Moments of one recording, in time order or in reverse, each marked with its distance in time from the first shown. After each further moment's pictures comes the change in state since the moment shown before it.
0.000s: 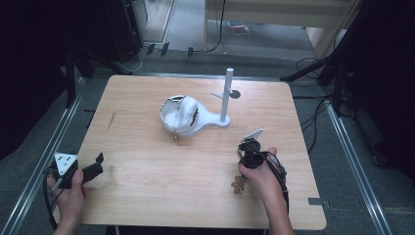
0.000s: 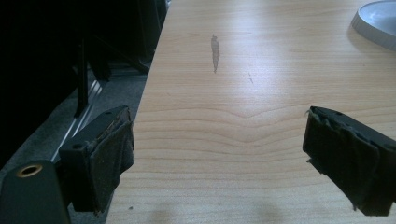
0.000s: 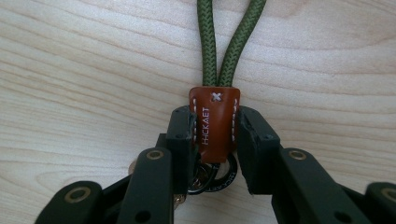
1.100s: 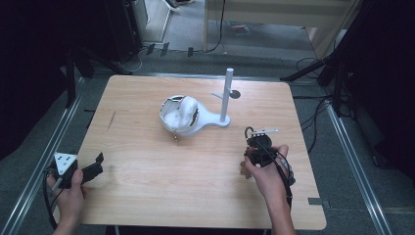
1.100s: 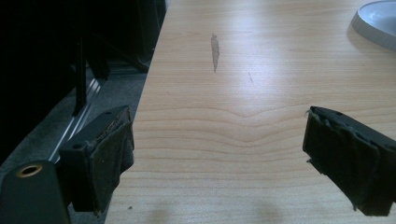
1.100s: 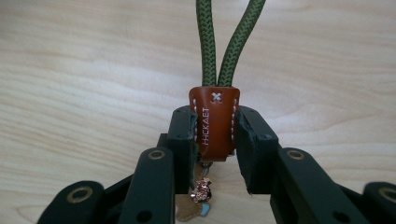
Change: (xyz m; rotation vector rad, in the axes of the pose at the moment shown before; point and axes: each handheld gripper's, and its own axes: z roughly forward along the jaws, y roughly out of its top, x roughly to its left) left arm 0.000 0.000 0.001 0.003 -0.004 -0.005; right arm -0.009 -0.012 -0.043 -0.378 -0.018 0.037
